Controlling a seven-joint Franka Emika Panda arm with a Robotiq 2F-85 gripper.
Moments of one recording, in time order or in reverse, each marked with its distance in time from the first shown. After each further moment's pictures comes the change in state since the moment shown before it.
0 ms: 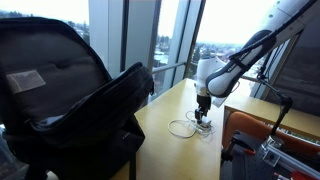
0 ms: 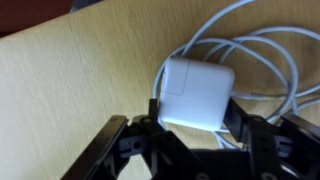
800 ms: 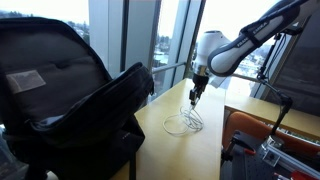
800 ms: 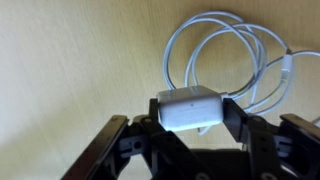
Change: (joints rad) arm 0.048 -0.178 0.001 -0.002 -0.050 -0.020 0.000
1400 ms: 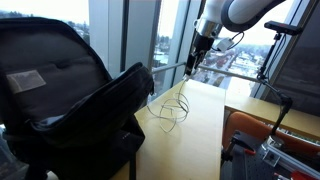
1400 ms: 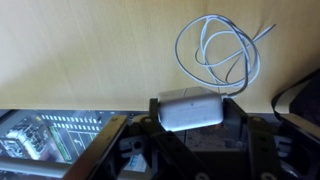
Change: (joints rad) arm 0.025 -0.294 0.088 0.003 -0.014 -0.120 -0.011
